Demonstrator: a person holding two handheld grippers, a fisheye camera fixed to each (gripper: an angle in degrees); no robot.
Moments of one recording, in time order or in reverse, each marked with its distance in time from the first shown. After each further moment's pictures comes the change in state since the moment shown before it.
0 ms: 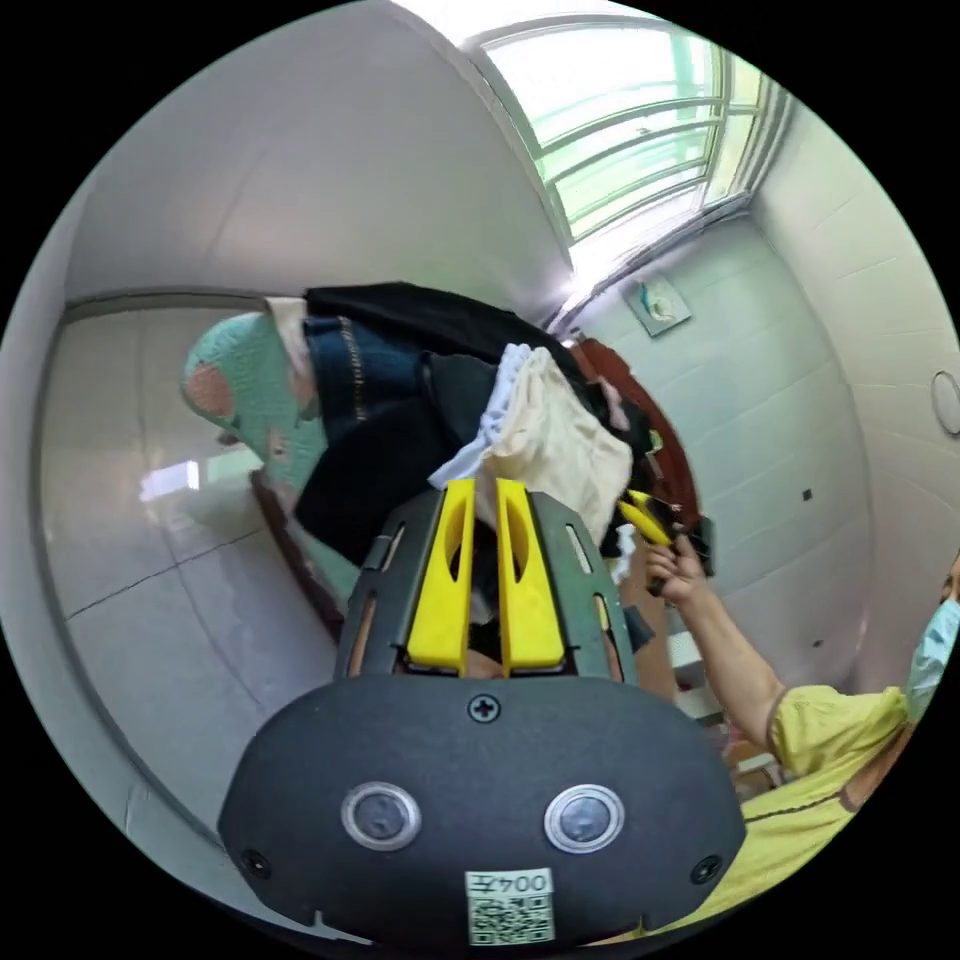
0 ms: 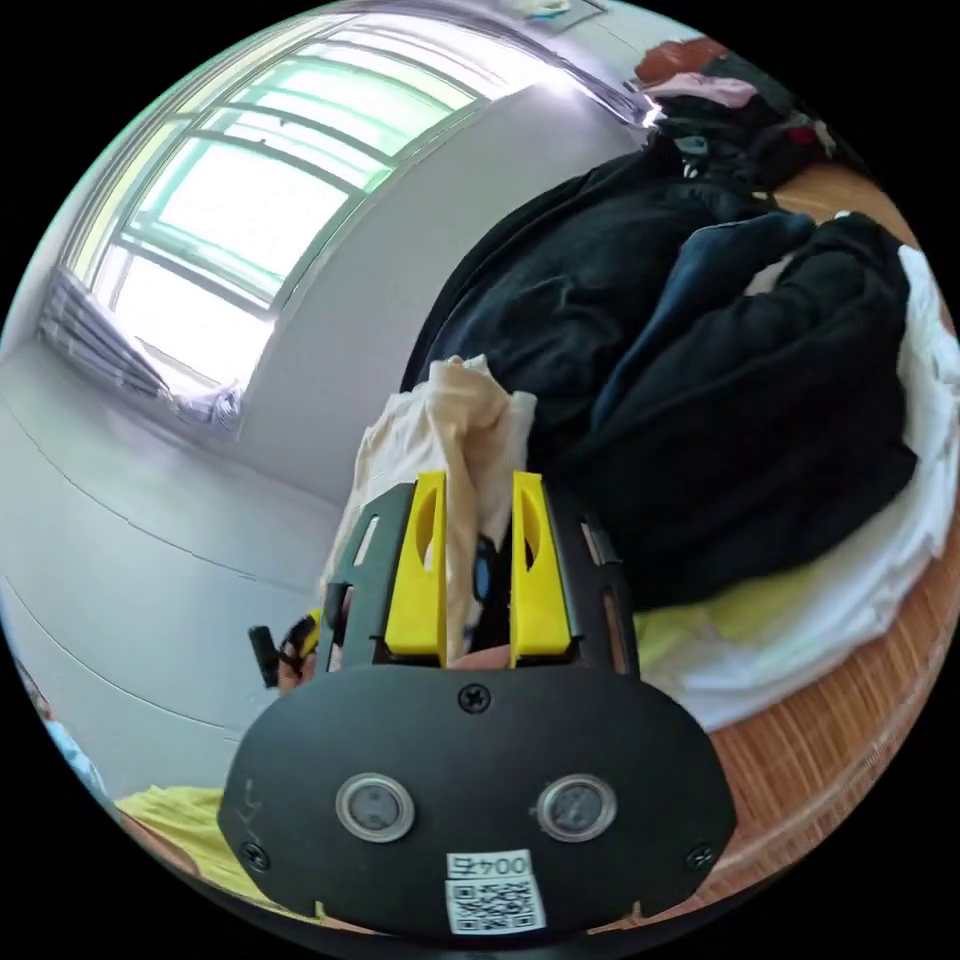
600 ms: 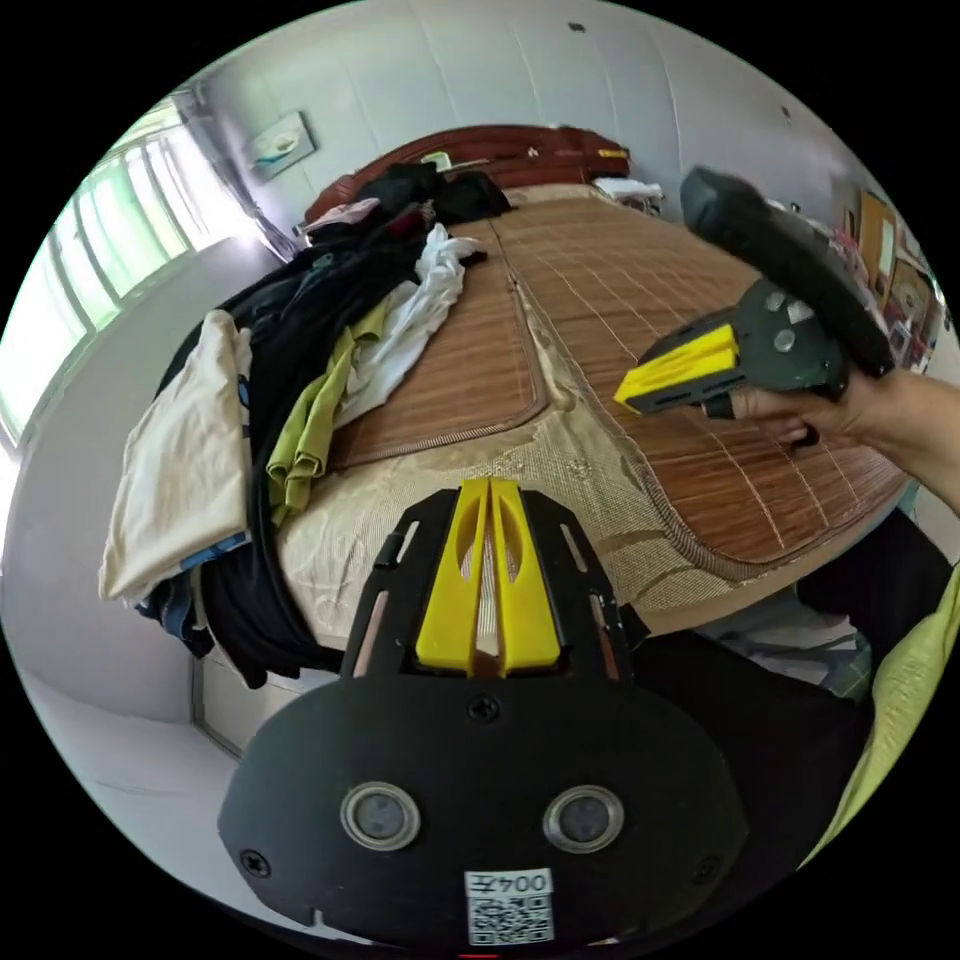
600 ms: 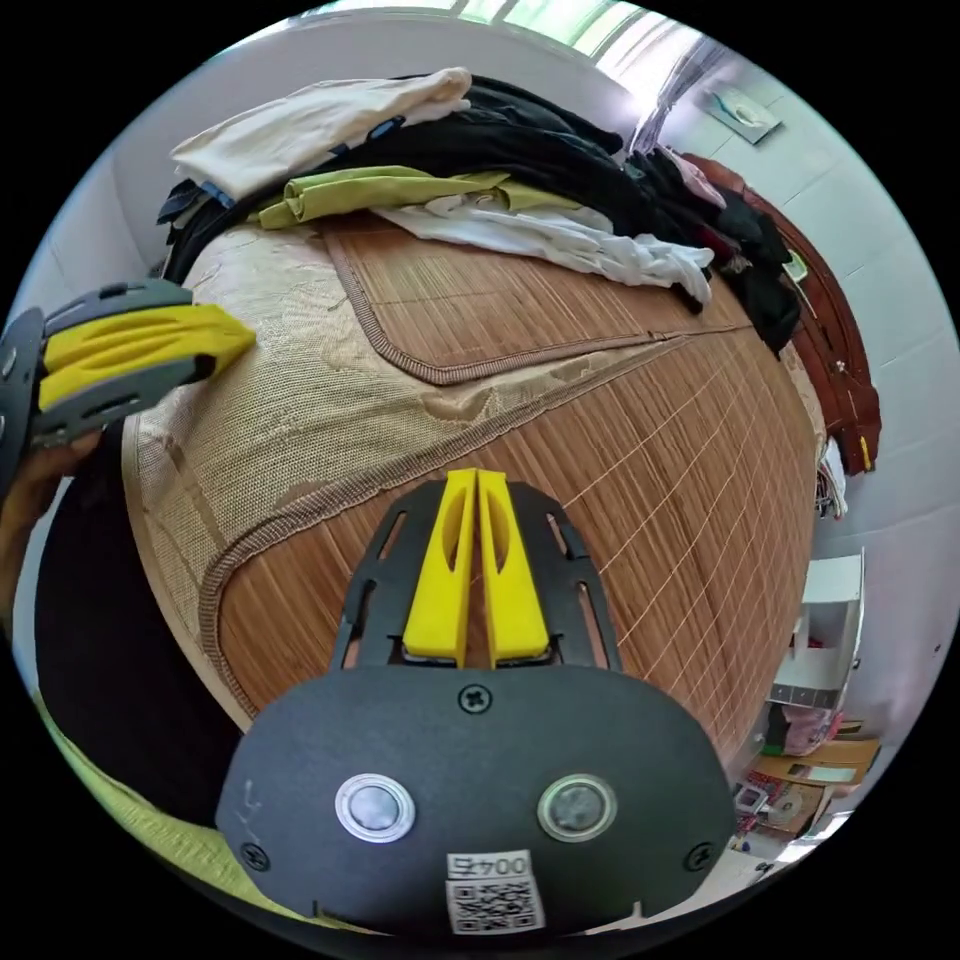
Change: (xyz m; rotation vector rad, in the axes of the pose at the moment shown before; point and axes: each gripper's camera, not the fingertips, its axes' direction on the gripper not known) left arm 0.374 0.347 0.181 -0.318 -0.211 1.161; right arm -0.065 0.386 -0.030 -0.295 0.933 -0.349
